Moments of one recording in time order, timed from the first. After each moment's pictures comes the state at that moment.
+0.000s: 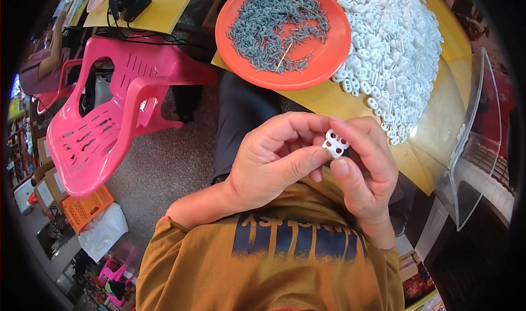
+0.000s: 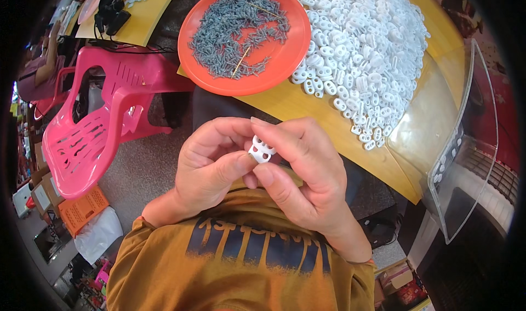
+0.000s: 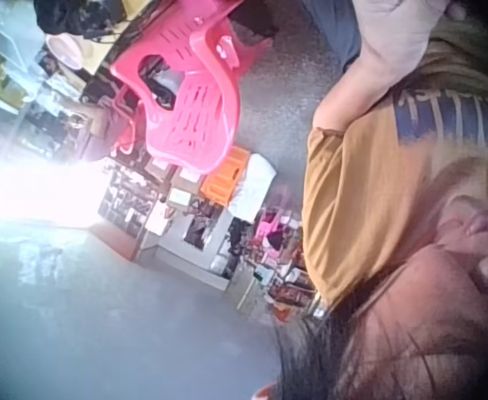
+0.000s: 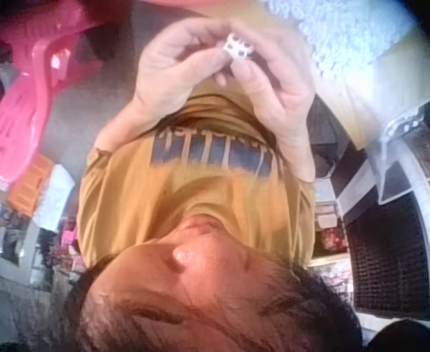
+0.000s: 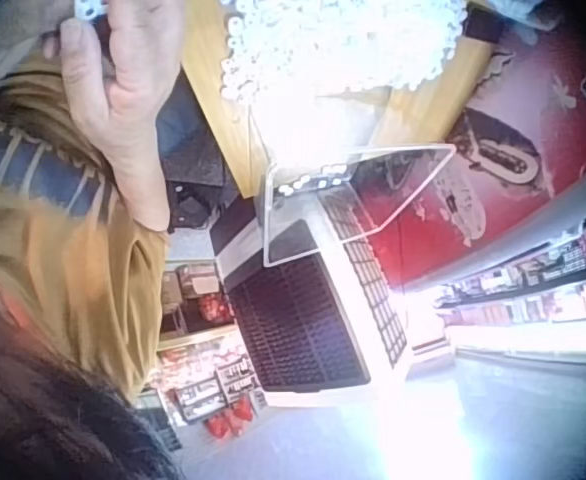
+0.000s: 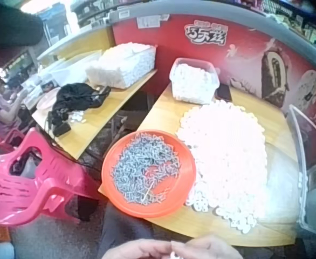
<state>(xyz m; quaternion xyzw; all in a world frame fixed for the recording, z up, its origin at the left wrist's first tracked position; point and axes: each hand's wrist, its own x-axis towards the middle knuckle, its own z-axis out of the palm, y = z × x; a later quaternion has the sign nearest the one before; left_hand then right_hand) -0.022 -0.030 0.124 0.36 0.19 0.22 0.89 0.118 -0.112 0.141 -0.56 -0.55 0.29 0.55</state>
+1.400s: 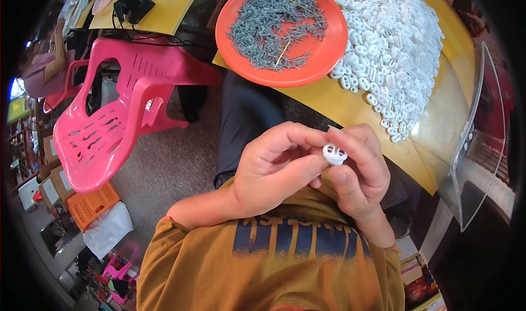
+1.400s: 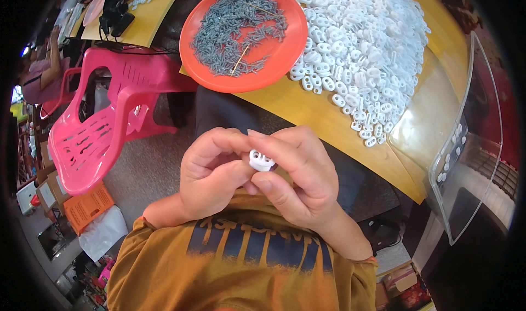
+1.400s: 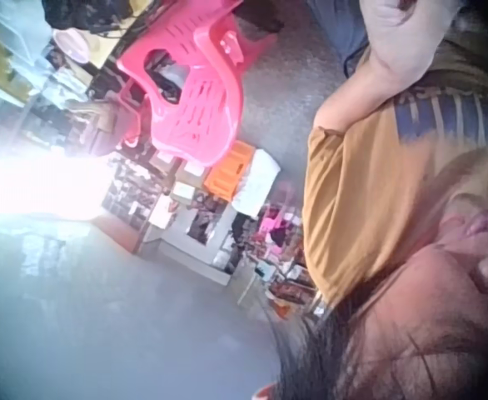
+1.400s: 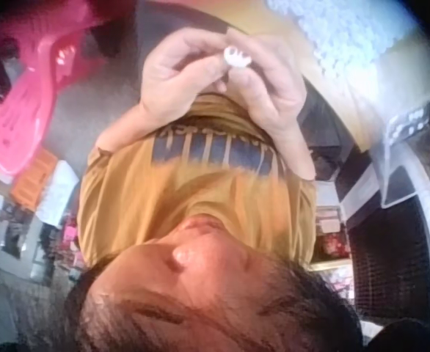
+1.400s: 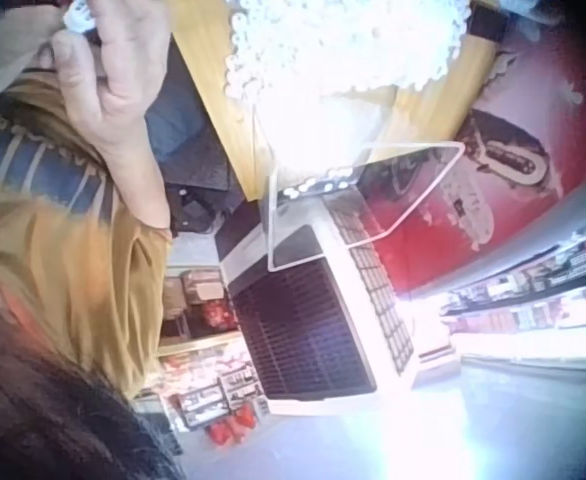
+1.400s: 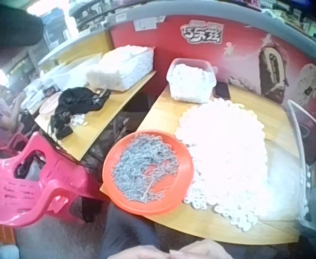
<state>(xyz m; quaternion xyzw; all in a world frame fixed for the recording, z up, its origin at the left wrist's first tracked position) -0.024 -0.046 0.134 0.39 0.20 0.25 0.86 0.111 -0.124 0.127 -0.52 -0.52 0.28 0.62</state>
